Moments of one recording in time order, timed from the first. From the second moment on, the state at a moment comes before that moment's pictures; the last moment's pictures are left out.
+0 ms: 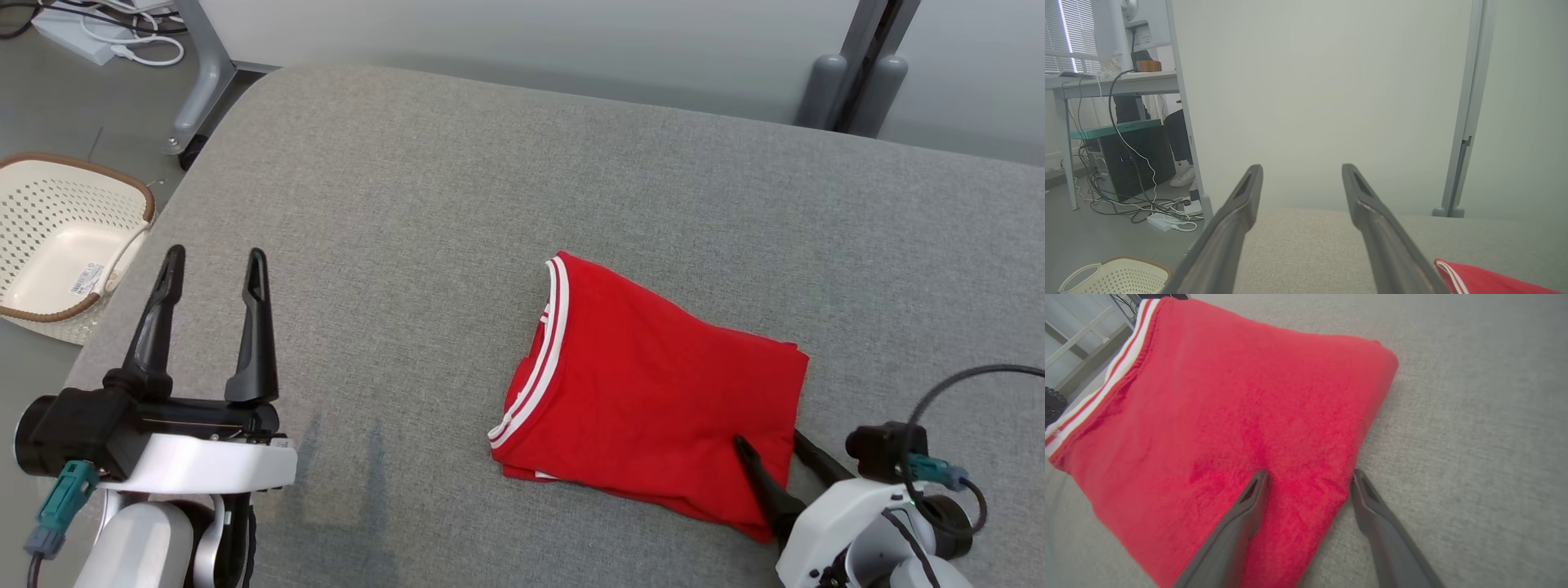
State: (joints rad) left arm -0.16 0.27 -0.18 -0.04 -0.38 0.12 -0.26; right arm -0.14 -0.15 0.24 0.37 0.43 0.13 0.06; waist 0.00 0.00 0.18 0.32
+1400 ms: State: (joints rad) left arm -0.17 0.36 -0.08 -0.16 -0.29 0.04 -0.17; right arm -0.19 -0.32 0.23 0.16 0.31 0.13 0.03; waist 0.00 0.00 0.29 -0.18
